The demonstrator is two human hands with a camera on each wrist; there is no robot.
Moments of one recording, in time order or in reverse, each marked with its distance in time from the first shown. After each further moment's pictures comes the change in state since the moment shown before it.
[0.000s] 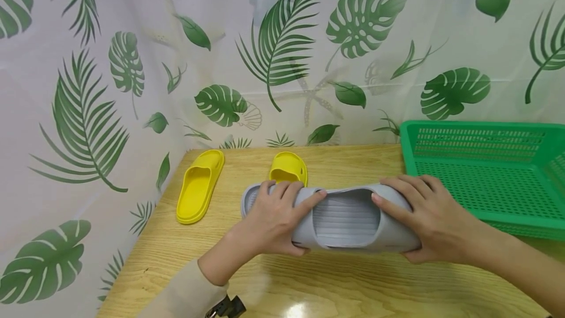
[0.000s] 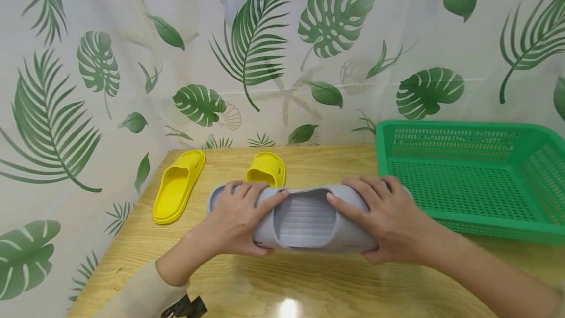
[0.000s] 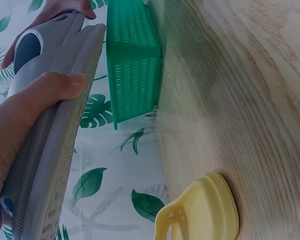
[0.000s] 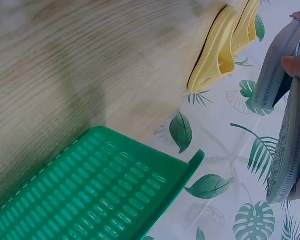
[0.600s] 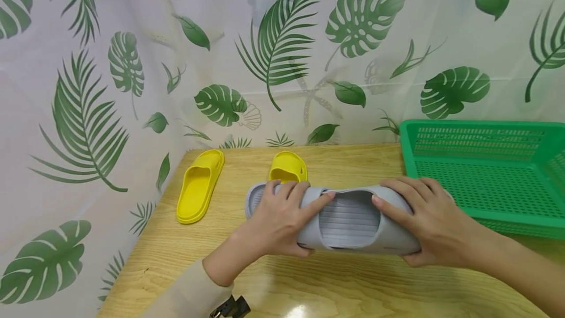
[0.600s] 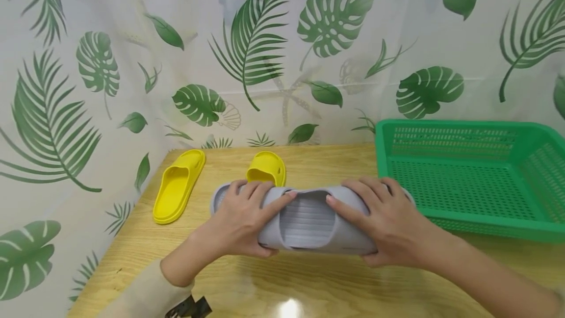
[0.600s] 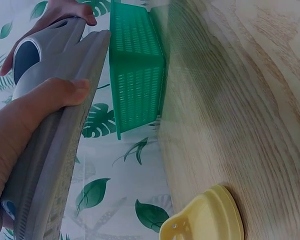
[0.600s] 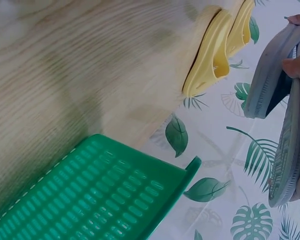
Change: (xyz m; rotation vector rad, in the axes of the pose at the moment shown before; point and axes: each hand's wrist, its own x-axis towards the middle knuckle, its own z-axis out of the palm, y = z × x) left_hand 0.007 0.008 -0.004 0.022 -0.033 0.017; right_hand -0.001 -0.009 -0.002 0.028 -0.012 0.052
